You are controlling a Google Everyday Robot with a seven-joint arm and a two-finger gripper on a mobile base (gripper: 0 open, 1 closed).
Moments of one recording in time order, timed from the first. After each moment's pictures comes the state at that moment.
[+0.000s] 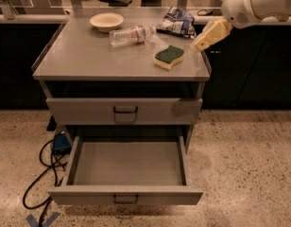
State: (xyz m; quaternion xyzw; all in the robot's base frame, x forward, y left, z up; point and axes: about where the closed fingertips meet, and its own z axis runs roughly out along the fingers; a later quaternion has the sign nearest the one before) arm 0.681 -0.166 0.999 -0.54 0.69 0.02 0.48
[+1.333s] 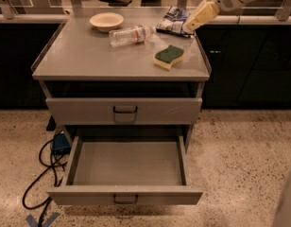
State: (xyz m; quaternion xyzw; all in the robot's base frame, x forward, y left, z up) arm 0.764 -0.175 1.017 -0.50 0.70 -0.03 0.51
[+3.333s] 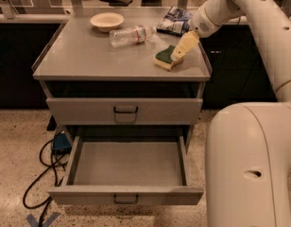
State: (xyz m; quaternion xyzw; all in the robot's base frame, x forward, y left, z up) arm 0.789 -0.145 0.881 -0.53 0.78 0.08 0.33
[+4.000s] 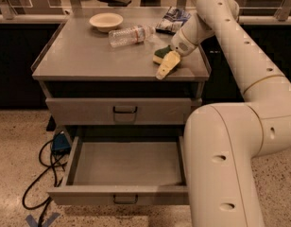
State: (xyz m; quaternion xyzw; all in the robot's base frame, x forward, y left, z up) arm 0.784 -0.085 0.790 -0.55 0.78 0.16 0.25
